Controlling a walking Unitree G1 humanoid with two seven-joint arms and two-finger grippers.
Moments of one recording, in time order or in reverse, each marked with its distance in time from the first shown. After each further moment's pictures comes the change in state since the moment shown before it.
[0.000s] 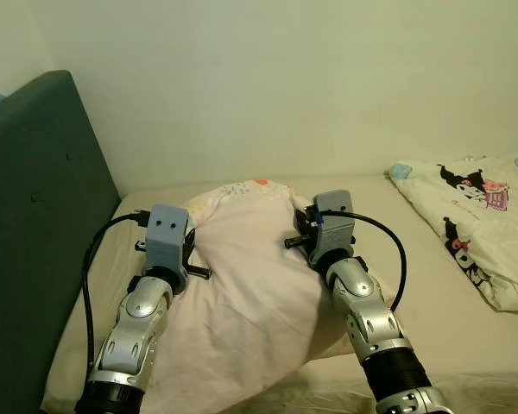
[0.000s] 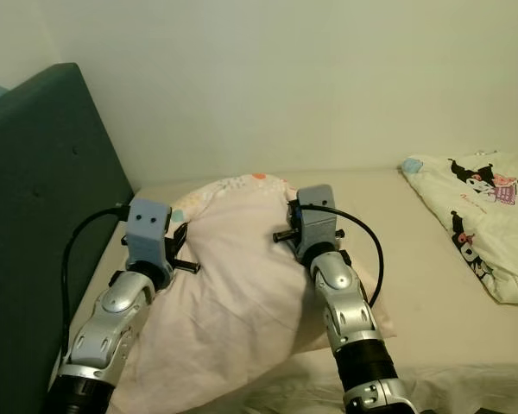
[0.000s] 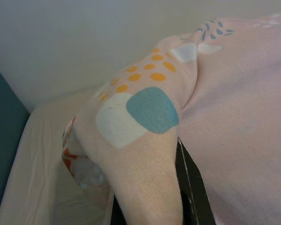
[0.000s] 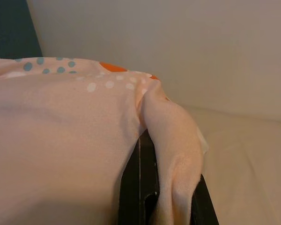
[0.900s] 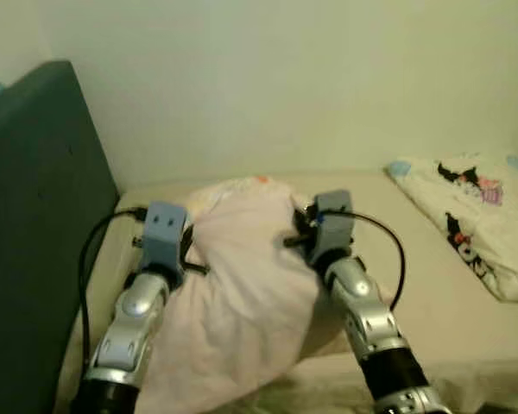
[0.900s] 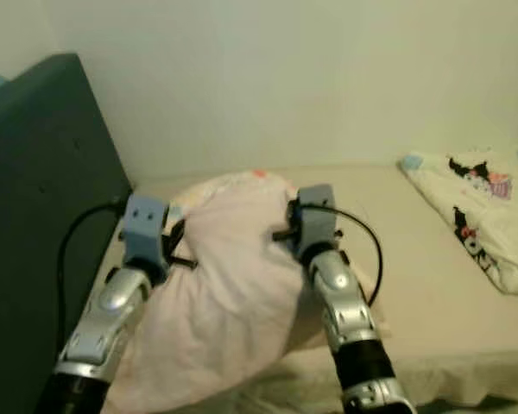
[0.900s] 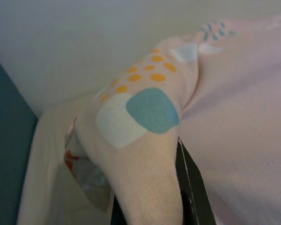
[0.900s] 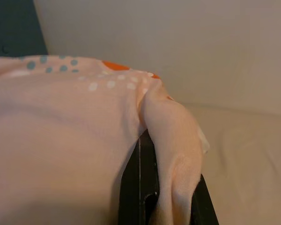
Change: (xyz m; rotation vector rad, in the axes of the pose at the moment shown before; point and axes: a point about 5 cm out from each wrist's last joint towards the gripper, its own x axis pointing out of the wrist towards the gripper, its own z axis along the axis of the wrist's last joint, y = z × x) left arm 0.002 0.009 0.006 0.031 -0.031 0.005; right arm 0.002 0.006 0.002 0.025 -0.009 0.014
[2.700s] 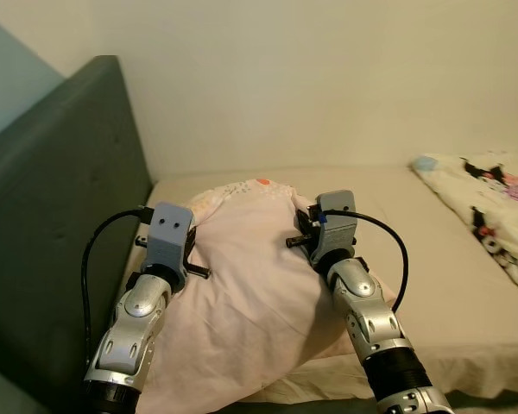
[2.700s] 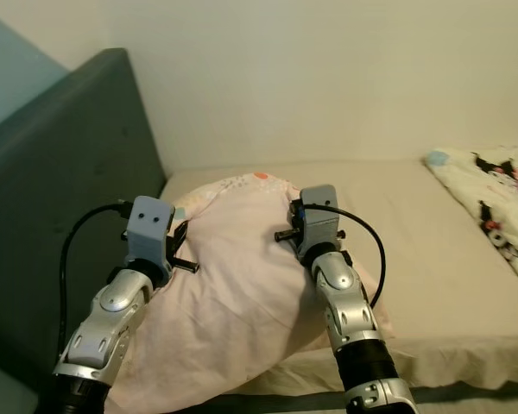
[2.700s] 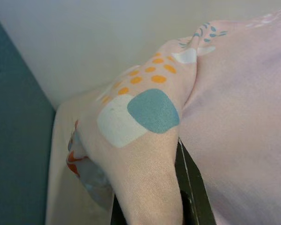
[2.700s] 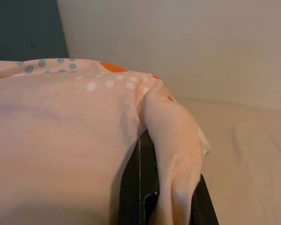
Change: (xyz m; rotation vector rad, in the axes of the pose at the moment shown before) left arm -0.002 -0.009 0.000 0.036 0.003 -0.036; right arm -0.002 -0.008 -0.002 0.001 0.007 -0.020
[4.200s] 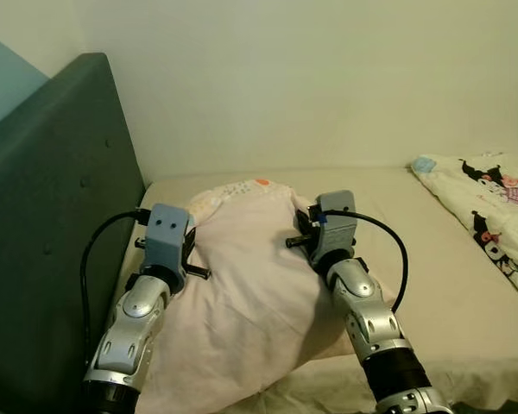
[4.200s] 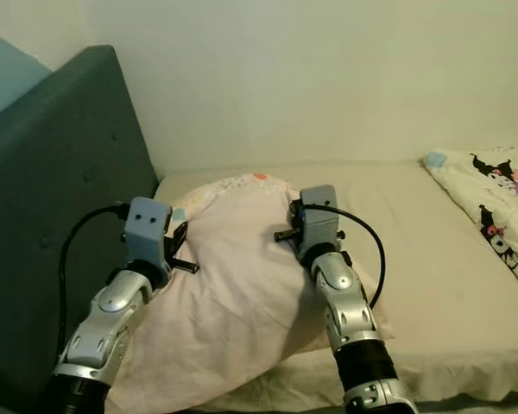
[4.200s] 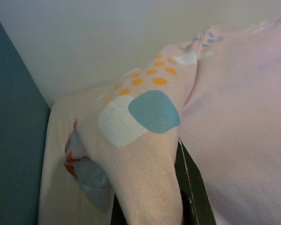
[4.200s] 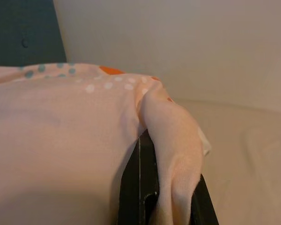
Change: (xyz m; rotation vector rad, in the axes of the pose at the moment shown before) left arm 0.001 -0.004 -0.001 -0.048 -0.006 -0.018; right arm -0.001 -0.005 0.000 0.008 -0.001 -0.019
